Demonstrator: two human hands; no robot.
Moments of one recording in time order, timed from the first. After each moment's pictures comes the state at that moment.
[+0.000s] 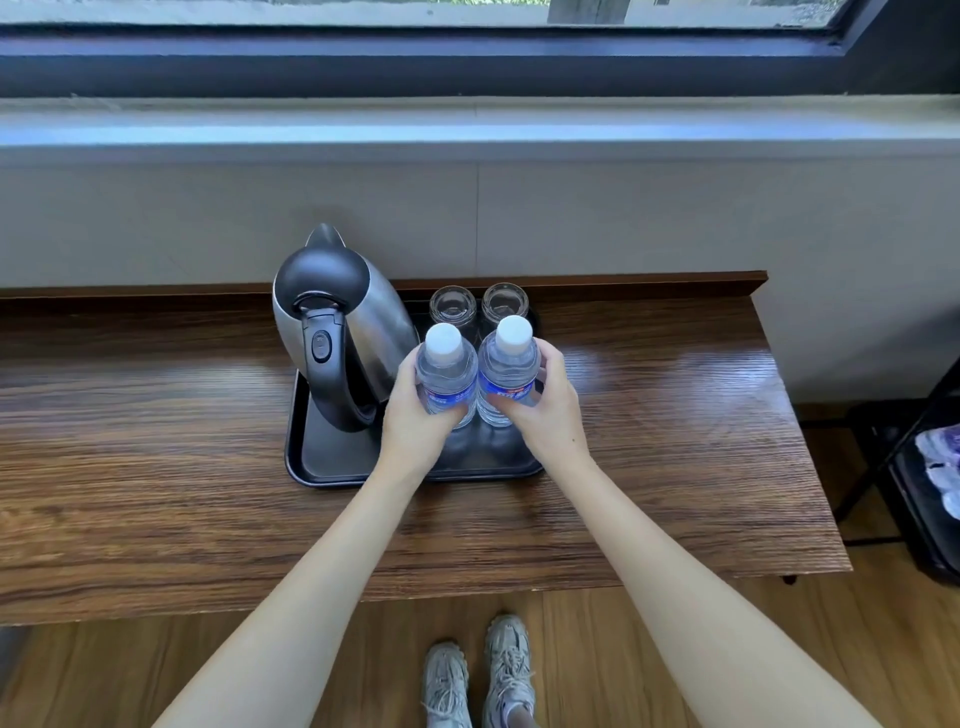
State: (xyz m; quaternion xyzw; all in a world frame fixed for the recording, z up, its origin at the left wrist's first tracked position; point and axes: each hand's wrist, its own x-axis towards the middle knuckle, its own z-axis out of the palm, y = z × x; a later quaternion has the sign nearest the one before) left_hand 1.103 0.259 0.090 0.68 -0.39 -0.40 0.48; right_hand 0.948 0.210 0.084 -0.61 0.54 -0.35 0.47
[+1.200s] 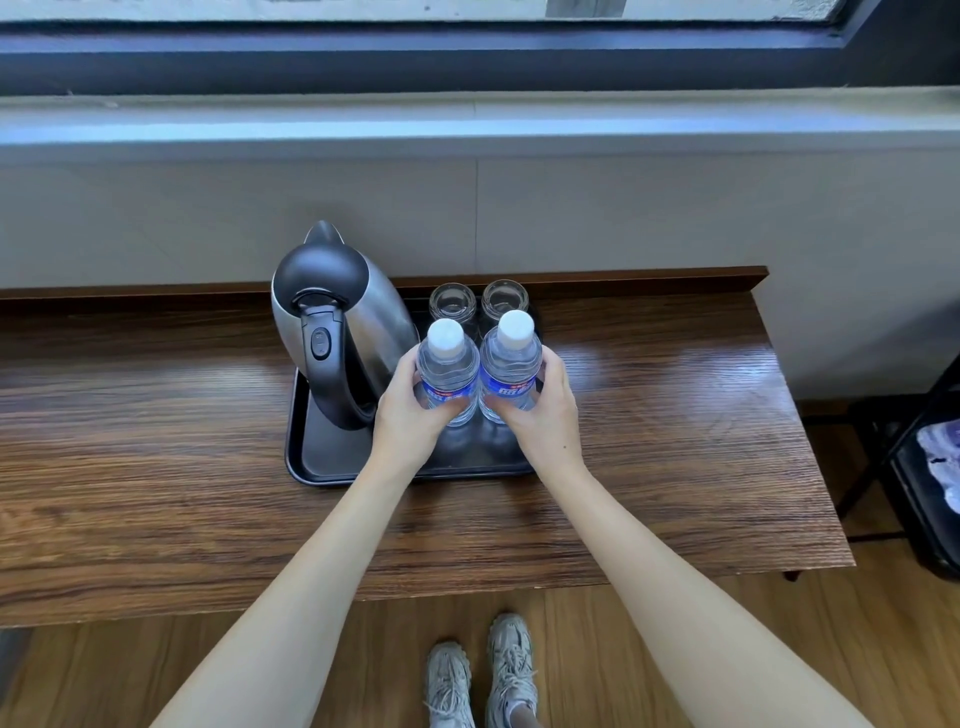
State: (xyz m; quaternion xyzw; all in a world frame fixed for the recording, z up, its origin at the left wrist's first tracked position) left_hand 1.114 0.259 0.083 0.68 -0.42 -0.39 0.46; right_hand 0.953 0.219 0.073 -0.61 0.58 -0.36 0.41
